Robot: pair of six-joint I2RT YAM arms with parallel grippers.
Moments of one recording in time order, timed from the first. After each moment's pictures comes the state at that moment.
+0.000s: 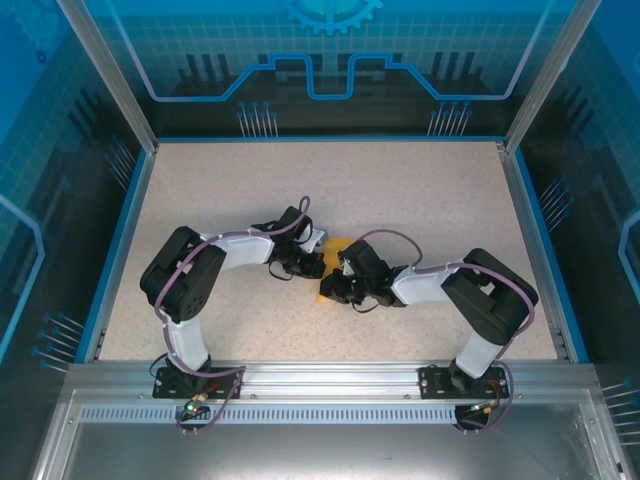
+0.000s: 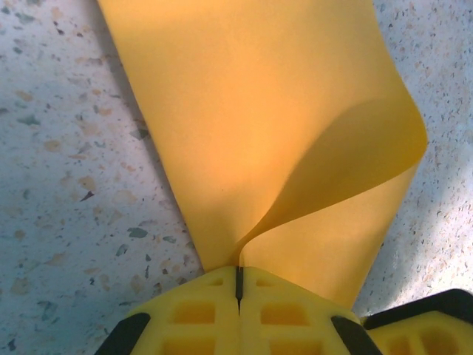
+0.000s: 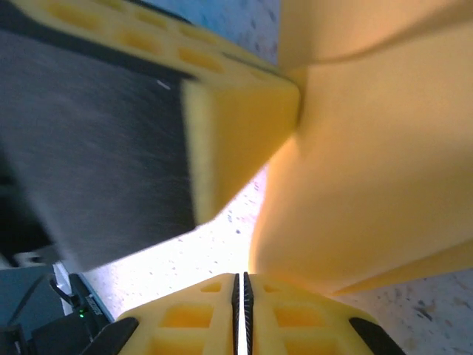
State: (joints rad) left arm -0.53 1.85 1.01 -0.32 0.47 -0.29; right arm 0.77 1.68 0.66 0.22 -0.38 1.04
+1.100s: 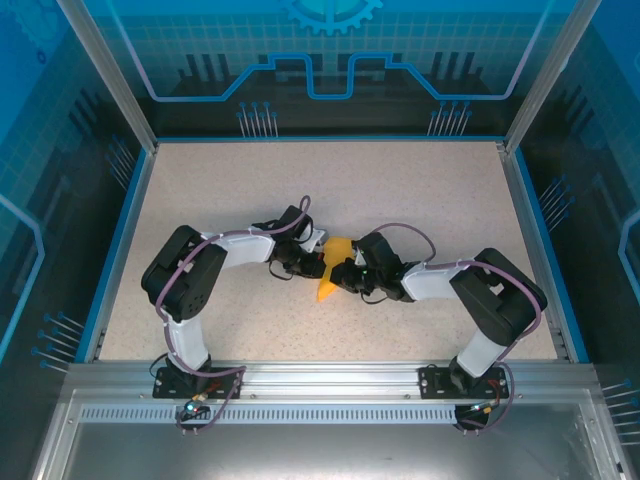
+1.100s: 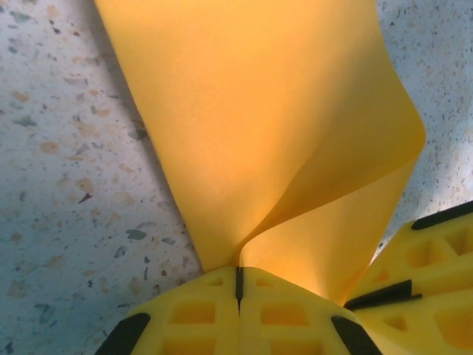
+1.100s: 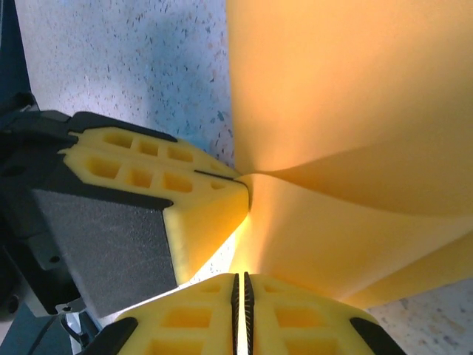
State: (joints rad) left arm -0.53 1.86 1.03 -0.34 0.47 -0.29; right arm 0.67 1.66 0.63 0.26 -0.37 1.02
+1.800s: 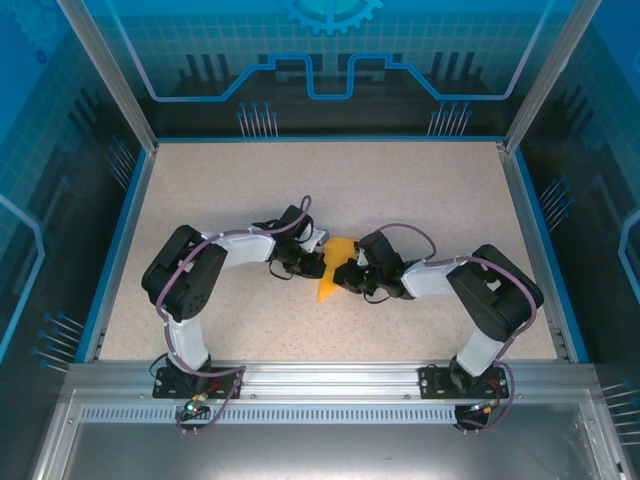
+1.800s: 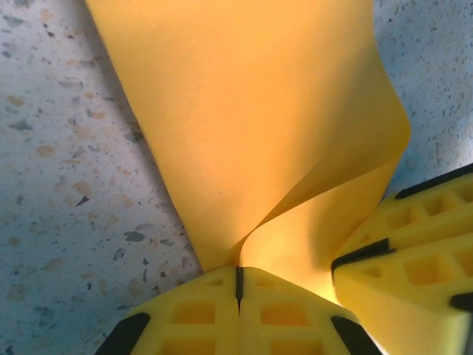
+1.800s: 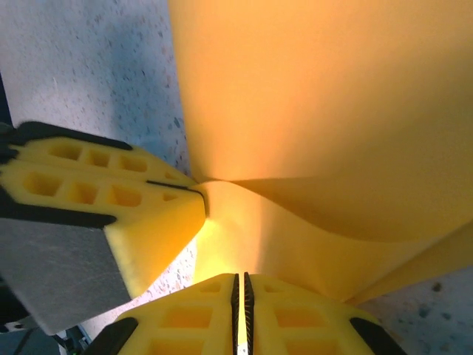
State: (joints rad) left arm -0.53 1.87 1.03 -0.34 0.47 -0.27; right arm 0.63 1.68 0.64 0.22 -0.39 1.00
